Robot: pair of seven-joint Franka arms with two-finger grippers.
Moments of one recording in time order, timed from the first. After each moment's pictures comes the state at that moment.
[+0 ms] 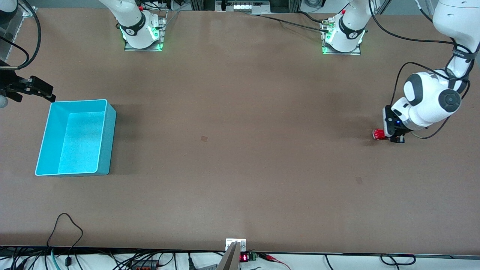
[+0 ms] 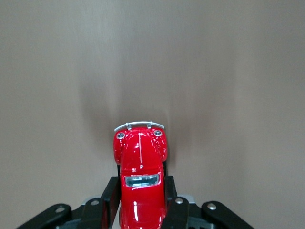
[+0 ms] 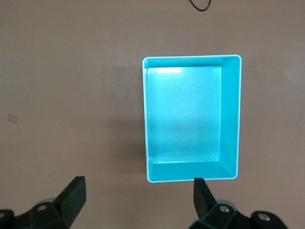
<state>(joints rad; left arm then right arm) 0.37 0.38 -0.08 -2.24 0.11 2.59 1.81 0.05 0.02 -0.11 -1.65 -0.04 1.68 -0.08</state>
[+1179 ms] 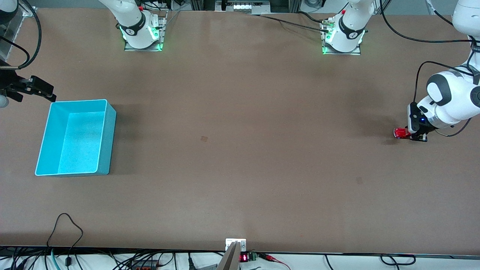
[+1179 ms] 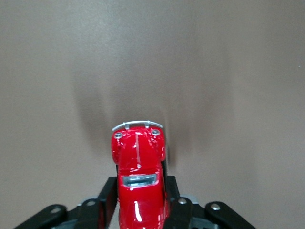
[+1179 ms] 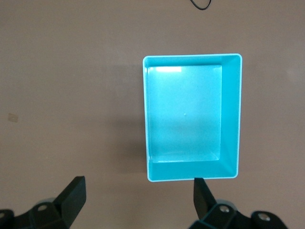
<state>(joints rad) 0.51 0.43 -0.08 -2.17 0.11 2.58 2.02 0.05 0.02 -0.11 -1.65 -0.04 1.67 -0.08</state>
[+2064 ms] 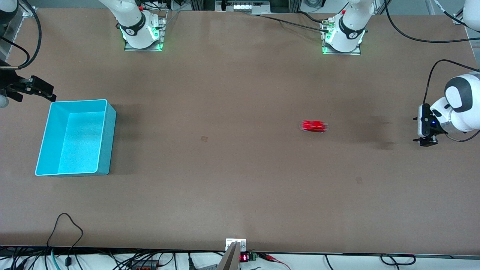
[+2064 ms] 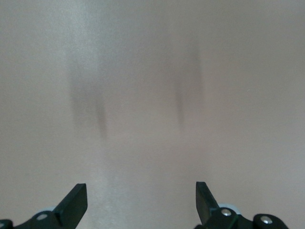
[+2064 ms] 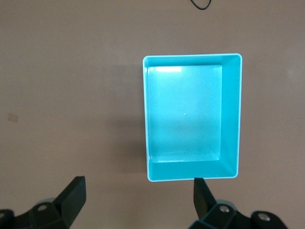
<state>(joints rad) 0.51 0.40 -0.13 -1.99 0.11 2.20 1.95 0.05 0.02 -0.11 -1.65 -0.04 1.67 -0.08</state>
